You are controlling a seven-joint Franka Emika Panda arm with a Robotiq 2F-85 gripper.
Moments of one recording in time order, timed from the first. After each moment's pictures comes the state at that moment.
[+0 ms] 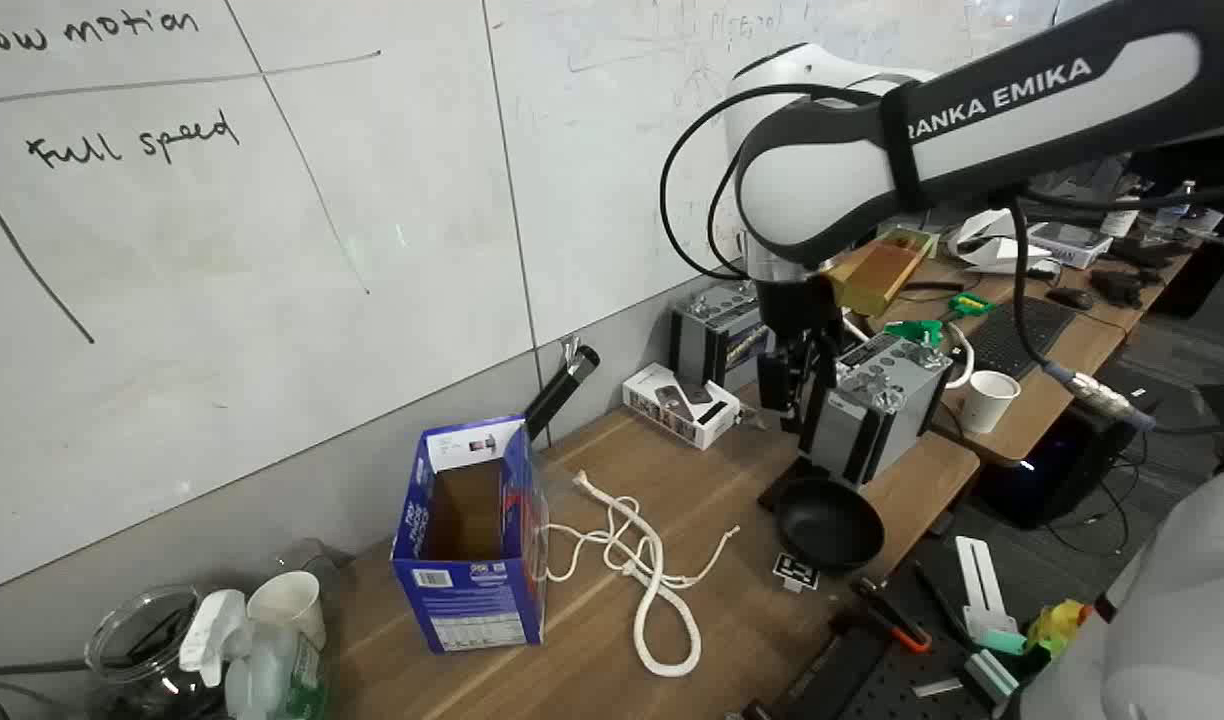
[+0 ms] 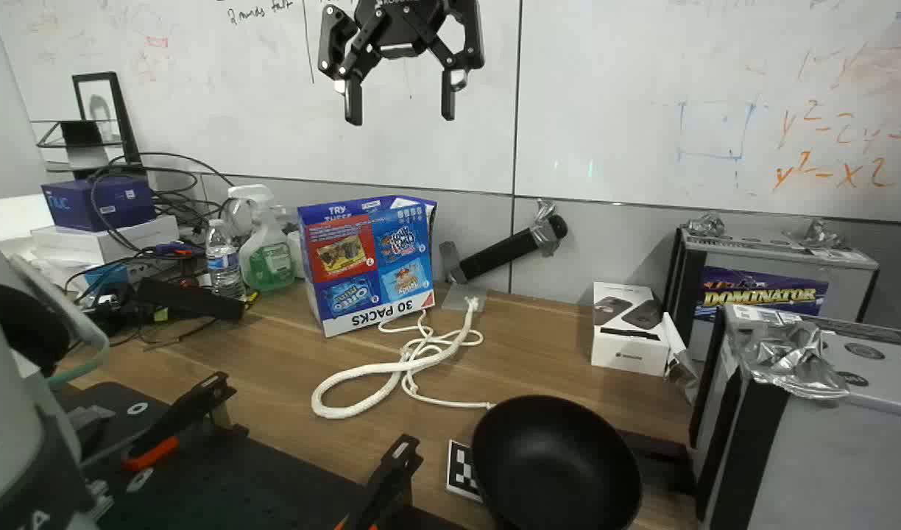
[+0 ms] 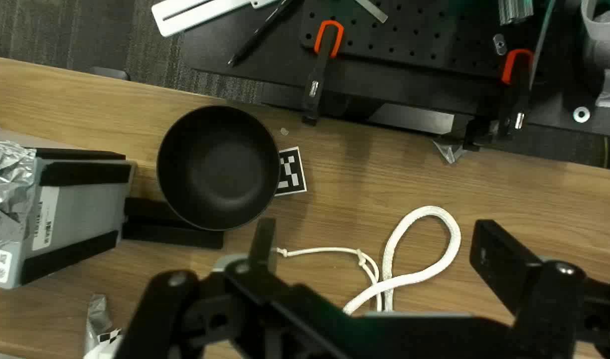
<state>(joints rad) -0.01 -0.48 -0.03 -2.52 -0.15 1.80 -0.19</state>
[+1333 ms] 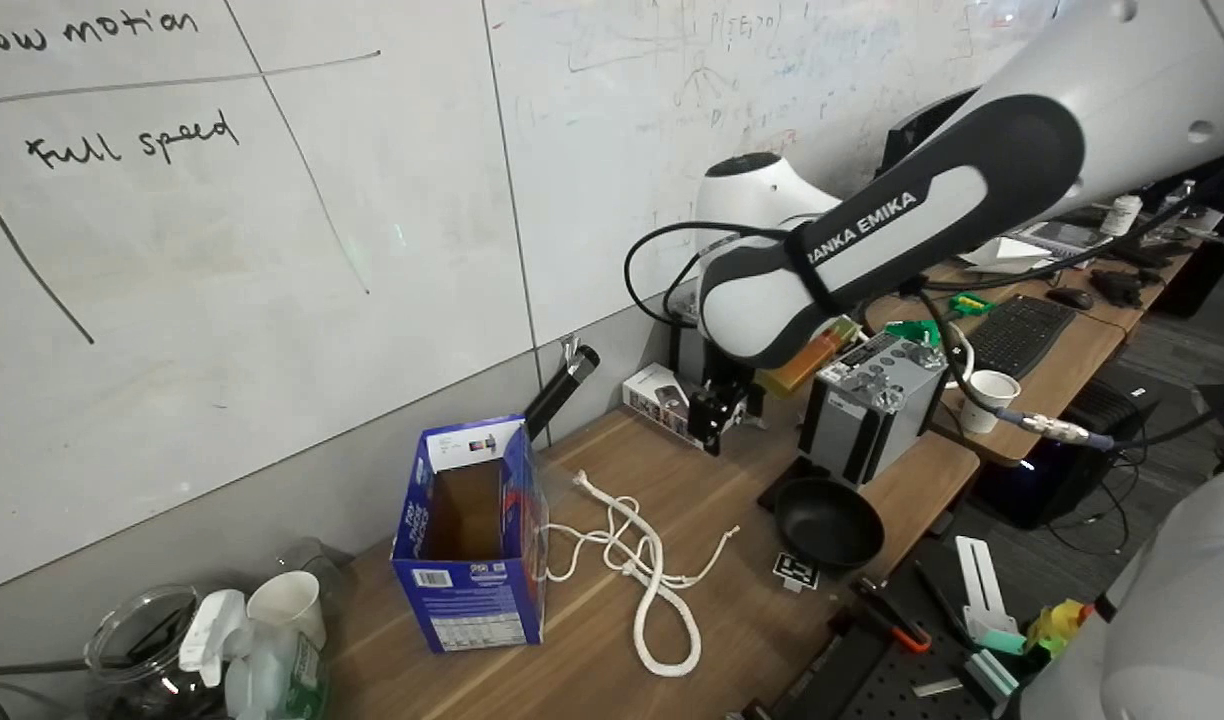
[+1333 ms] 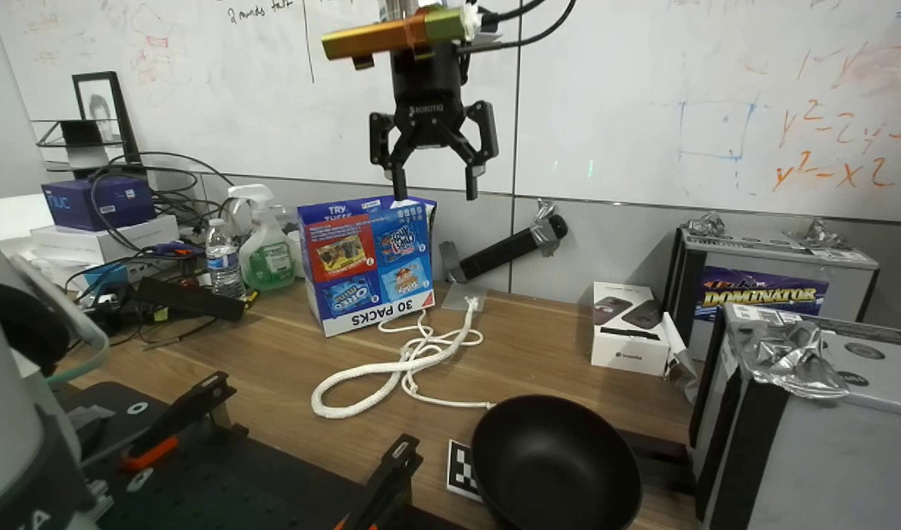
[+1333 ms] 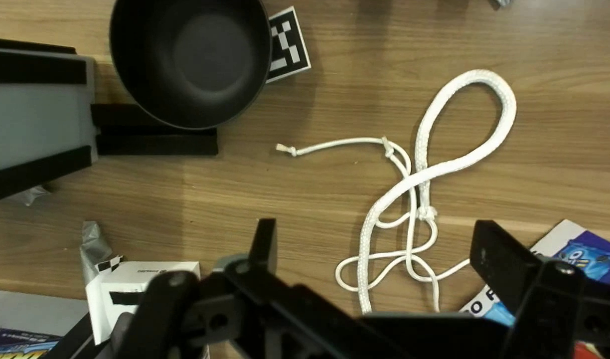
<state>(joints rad) -0.01 -0.24 -0.03 -2.59 -0.15 2.34 -0.03</state>
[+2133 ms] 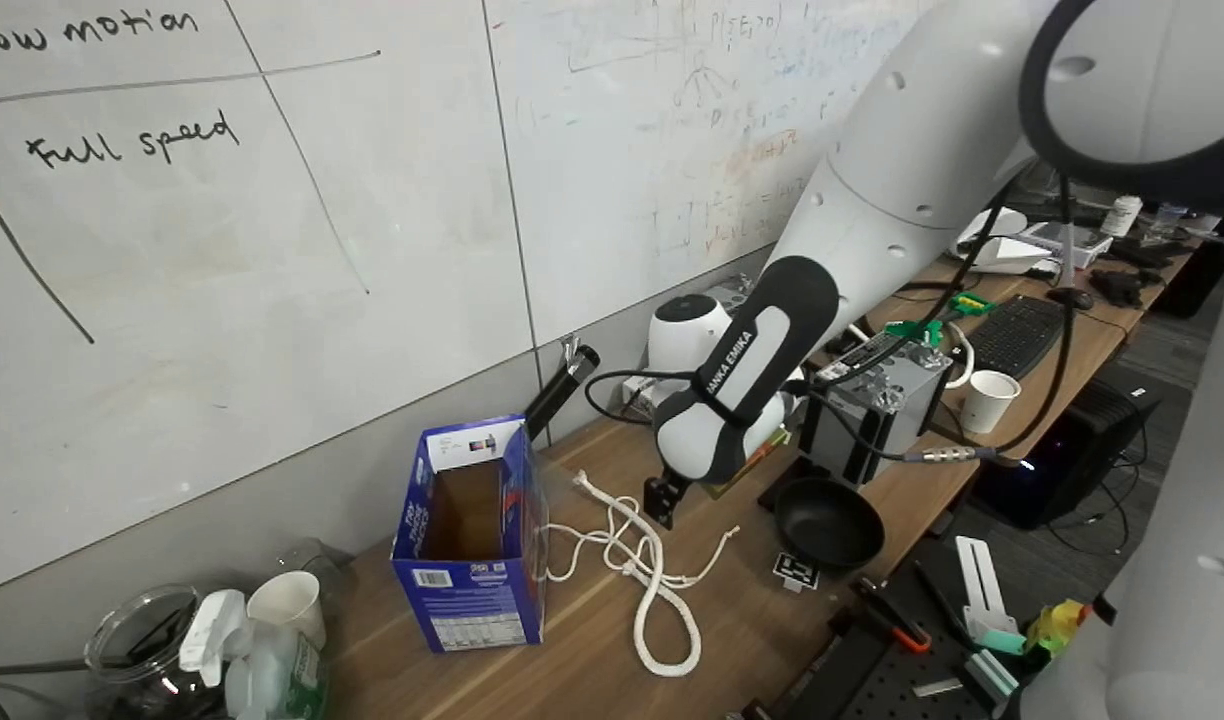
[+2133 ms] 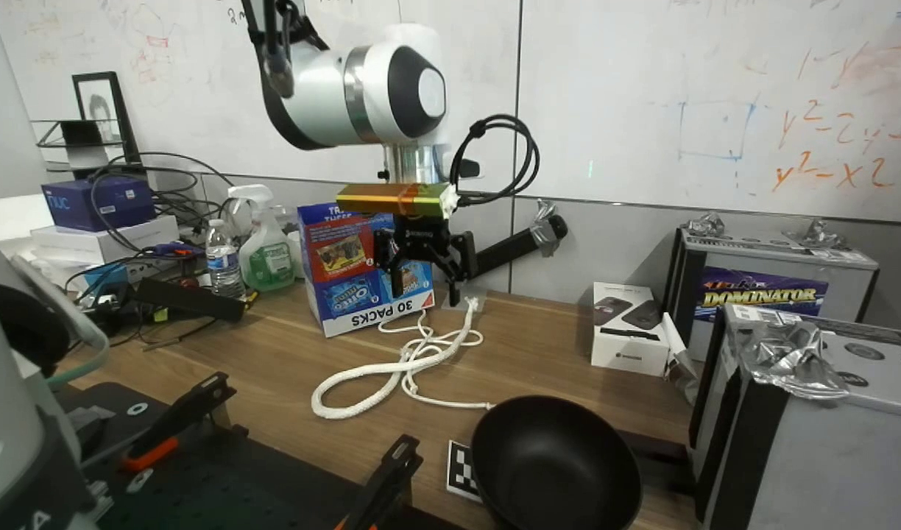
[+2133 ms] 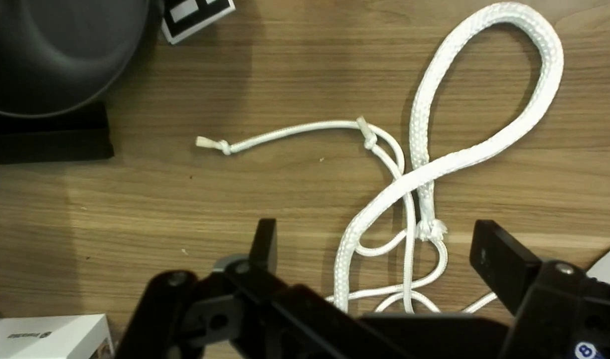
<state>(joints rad) 0.02 0.24 0.00 -2.52 -0.14 2.74 0.10</state>
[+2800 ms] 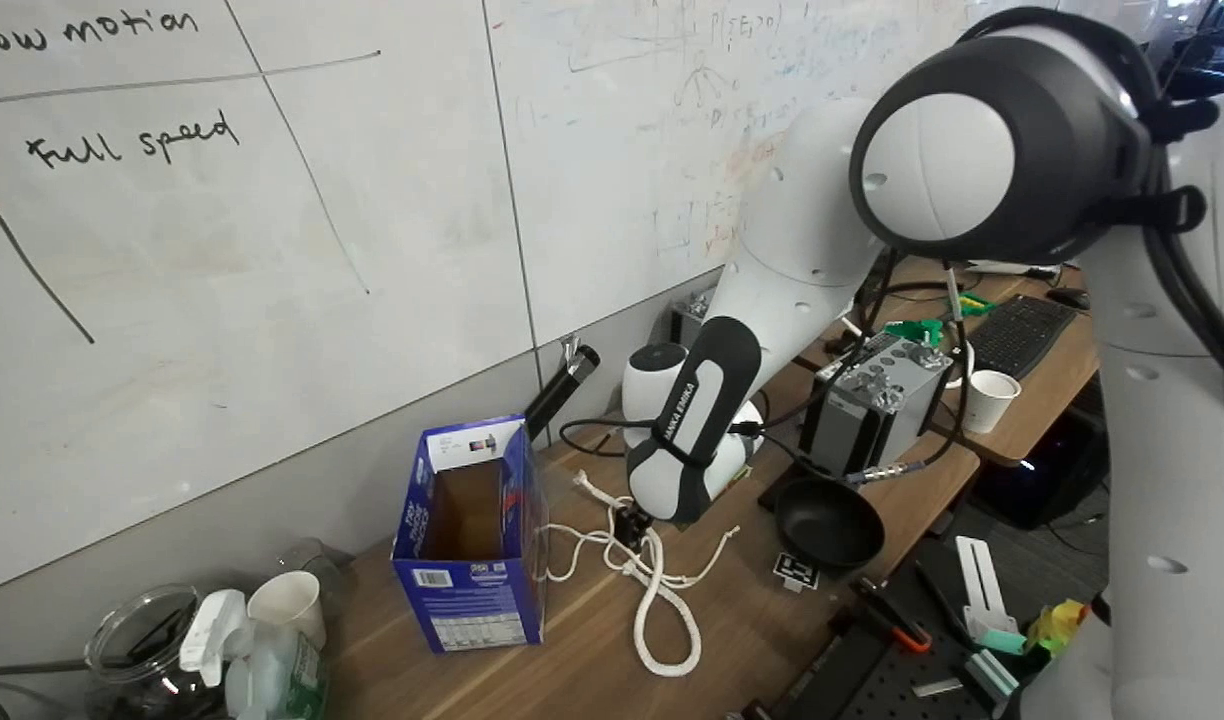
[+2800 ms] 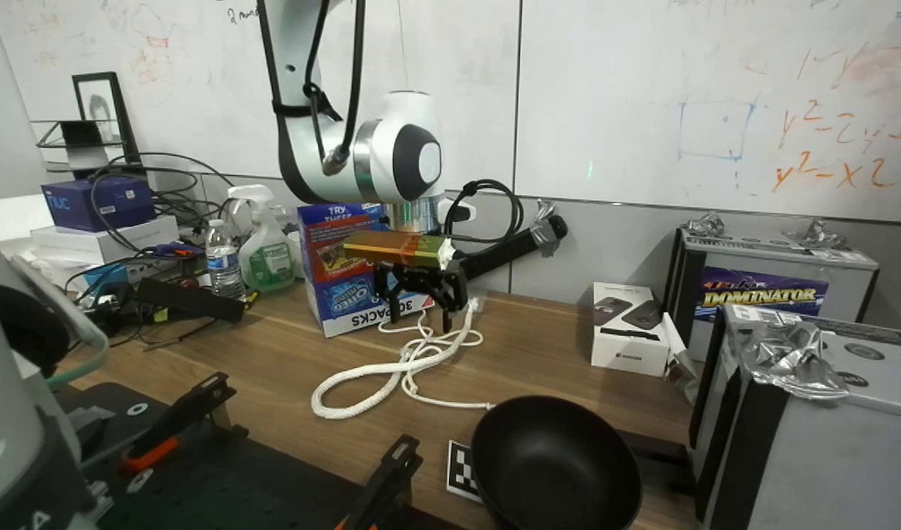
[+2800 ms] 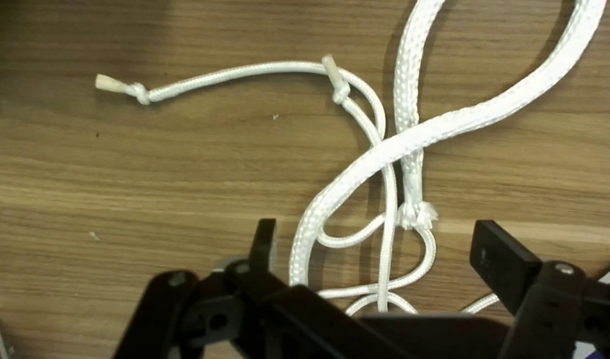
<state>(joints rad) 0.05 0.49 0.02 -2.39 -0.13 2.90 0.08</state>
